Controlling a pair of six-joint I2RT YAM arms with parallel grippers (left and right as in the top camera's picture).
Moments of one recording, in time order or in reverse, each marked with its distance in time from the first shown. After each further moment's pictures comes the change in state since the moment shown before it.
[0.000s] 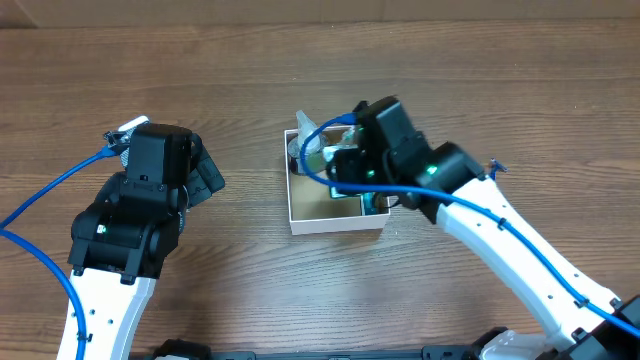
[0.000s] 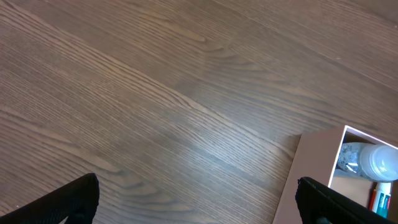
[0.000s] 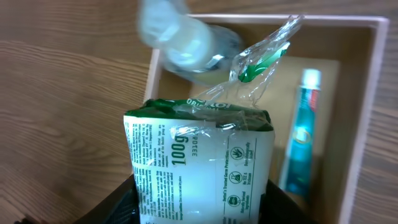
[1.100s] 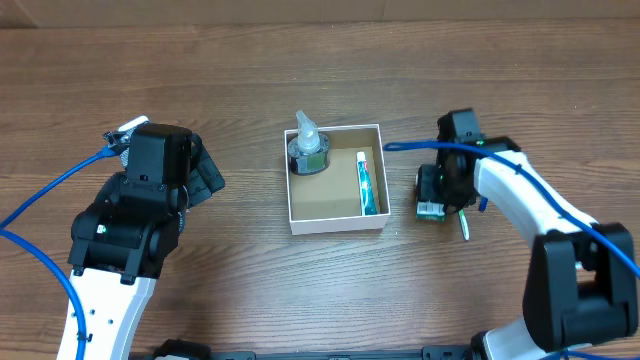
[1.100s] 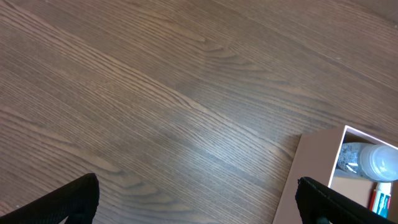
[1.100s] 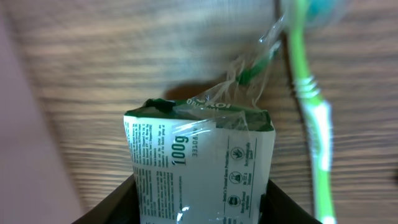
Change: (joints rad) left arm 0.000 0.000 0.000 0.000 0.000 0.000; right arm -0.459 0.200 -0.230 -0.018 0.061 -0.217
